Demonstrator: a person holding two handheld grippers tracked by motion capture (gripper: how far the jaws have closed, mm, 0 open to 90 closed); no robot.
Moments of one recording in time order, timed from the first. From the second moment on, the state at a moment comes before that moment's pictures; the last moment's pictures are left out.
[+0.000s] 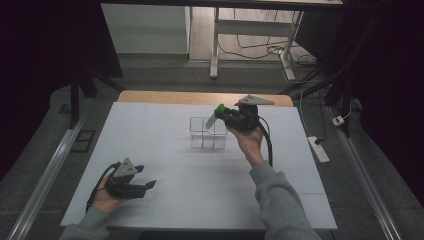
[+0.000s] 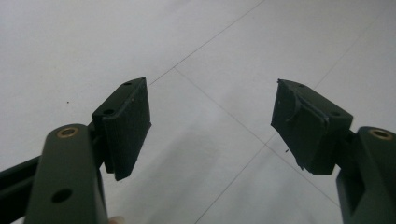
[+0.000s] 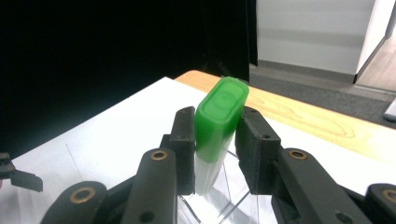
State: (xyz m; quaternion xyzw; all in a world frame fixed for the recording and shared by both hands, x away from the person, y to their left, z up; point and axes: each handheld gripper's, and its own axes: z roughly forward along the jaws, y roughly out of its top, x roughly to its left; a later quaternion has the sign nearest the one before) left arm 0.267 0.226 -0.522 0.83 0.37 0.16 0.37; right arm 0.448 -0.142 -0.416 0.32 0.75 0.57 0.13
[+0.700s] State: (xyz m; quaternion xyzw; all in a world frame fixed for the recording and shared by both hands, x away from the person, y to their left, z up) left arm 0.268 0.224 -0.525 0.84 0.37 0.16 0.36; right arm 0.393 -0.201 -0.446 0.32 0.78 0.52 0.14
